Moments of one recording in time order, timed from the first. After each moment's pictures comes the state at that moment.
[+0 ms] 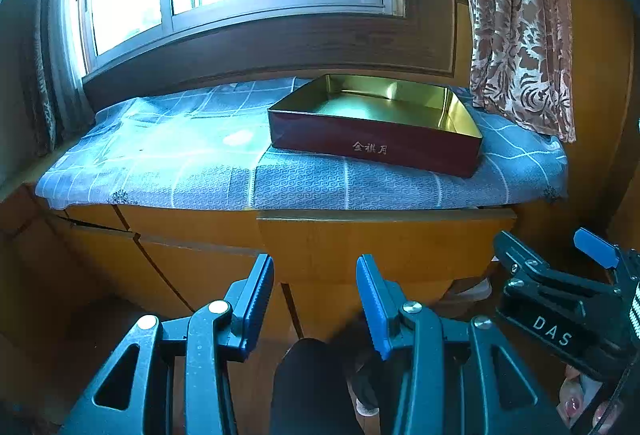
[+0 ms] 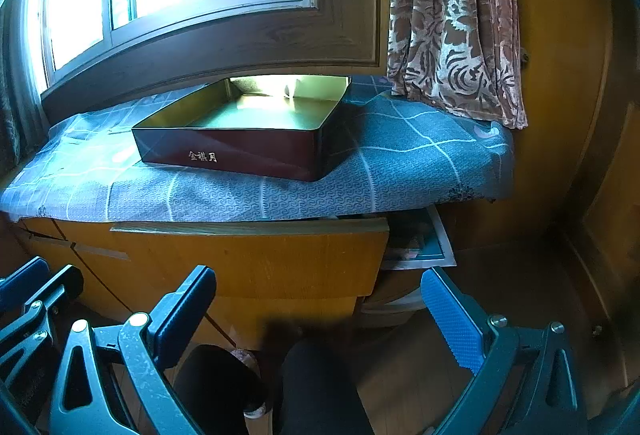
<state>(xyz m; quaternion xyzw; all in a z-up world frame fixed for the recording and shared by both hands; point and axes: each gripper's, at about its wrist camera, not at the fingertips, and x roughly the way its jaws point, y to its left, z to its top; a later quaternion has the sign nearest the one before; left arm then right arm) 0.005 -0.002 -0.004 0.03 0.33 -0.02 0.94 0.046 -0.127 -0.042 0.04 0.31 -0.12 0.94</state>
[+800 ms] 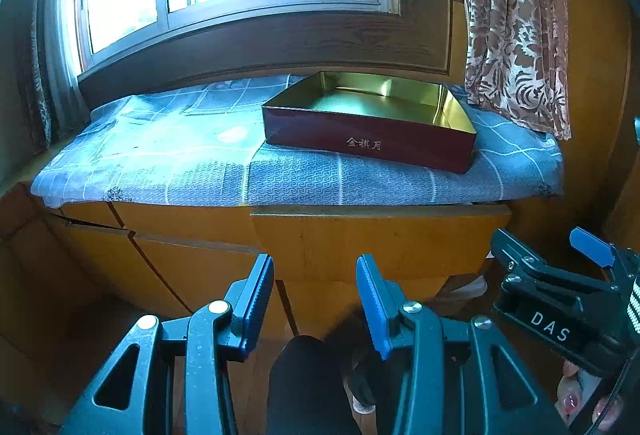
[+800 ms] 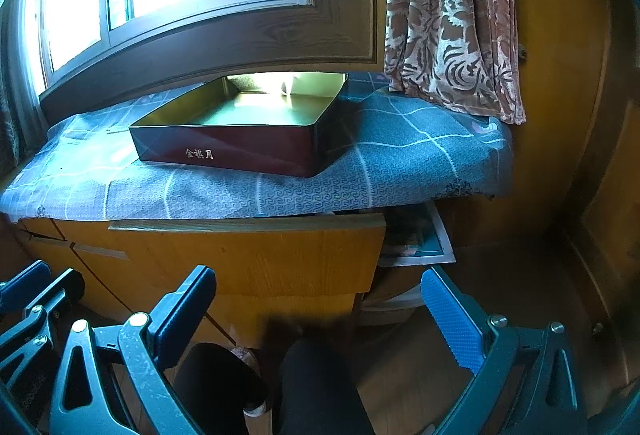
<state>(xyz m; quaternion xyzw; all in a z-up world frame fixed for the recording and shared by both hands) 0.003 -0.003 -0.006 0.03 0.33 -0.03 0.94 0.046 -0.129 -0.044 0.05 0.31 -0.12 0.94</state>
